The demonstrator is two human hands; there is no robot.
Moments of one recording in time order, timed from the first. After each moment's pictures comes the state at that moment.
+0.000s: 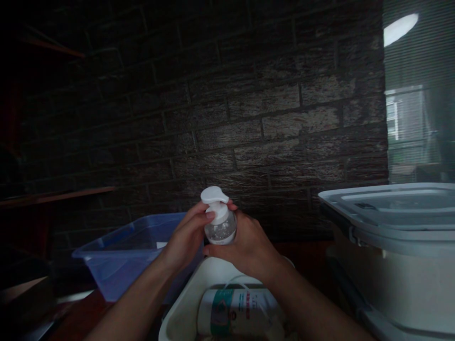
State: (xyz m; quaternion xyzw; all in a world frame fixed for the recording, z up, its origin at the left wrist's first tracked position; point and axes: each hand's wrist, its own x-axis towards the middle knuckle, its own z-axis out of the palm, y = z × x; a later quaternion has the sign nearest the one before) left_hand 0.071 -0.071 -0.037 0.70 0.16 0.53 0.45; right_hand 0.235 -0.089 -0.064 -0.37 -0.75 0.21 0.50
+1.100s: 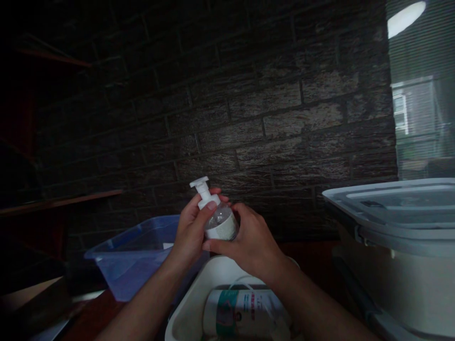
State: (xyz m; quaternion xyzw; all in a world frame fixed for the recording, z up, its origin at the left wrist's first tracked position) left_hand 0.082 -0.059 -0.039 0.65 0.16 0.64 0.38; right_hand 0.233 -0.091 -0.061 -0.35 -0.72 0.21 0.57
